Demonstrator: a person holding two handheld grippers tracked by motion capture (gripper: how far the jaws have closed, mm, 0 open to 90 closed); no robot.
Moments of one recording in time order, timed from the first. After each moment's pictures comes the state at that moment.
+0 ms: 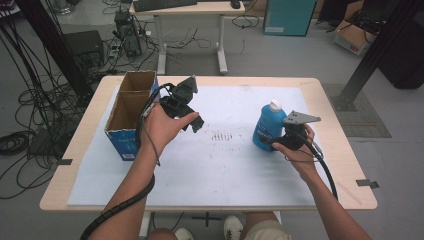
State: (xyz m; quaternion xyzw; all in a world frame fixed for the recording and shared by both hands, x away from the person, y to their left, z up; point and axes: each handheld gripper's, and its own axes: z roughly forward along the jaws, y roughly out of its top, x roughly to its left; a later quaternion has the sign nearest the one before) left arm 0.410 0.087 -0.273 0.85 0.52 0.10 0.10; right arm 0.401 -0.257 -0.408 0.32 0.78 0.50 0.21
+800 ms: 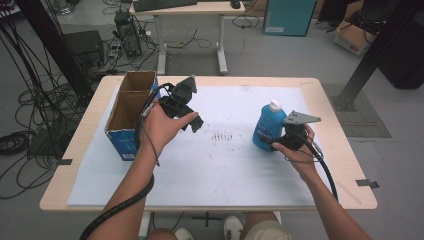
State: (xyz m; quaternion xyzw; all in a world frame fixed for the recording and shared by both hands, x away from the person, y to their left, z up) left arm 0.409 0.089 -0.273 0.84 0.52 0.10 0.10; right arm 0.400 -0.257 -0.407 0.32 0.77 0.50 0.21
